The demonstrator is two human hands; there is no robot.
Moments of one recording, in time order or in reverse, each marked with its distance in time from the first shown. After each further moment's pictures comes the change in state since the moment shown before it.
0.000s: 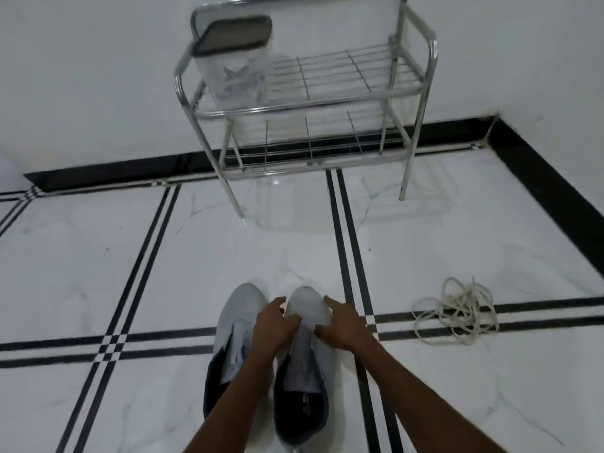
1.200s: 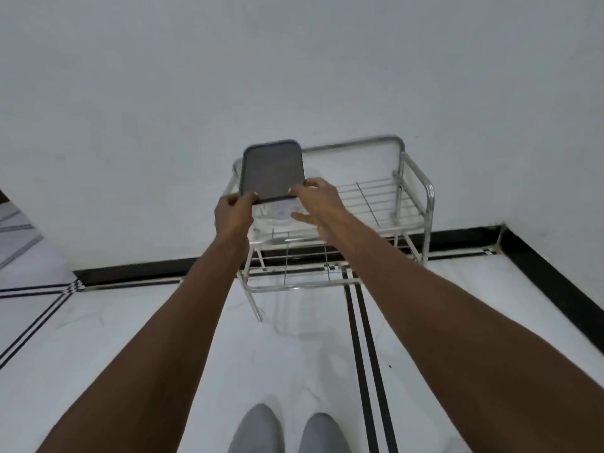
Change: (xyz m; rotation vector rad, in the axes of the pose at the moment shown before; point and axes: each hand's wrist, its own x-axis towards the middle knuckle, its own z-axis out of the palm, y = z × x) left_hand 0.096 0.306 -0.270 -0.803 0.484 0.309; right_hand 0.078 -0.320 -0.295 0.946 0.273 -0.332
